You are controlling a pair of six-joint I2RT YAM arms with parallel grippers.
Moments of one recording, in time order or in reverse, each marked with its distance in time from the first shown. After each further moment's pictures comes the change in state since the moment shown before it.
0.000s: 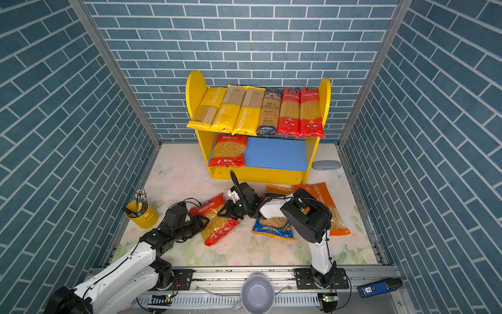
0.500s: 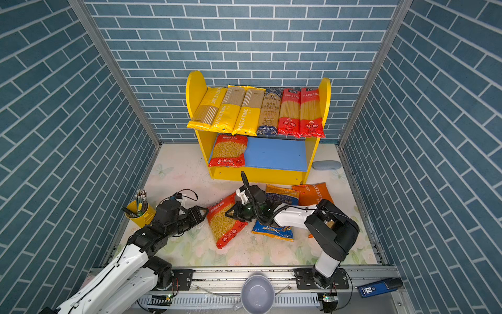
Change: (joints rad) left arm -0.002 -0.096 0.179 -0.129 0.000 0.031; right arm -0.013 -0.290 -0.199 -0.011 0.100 0.010
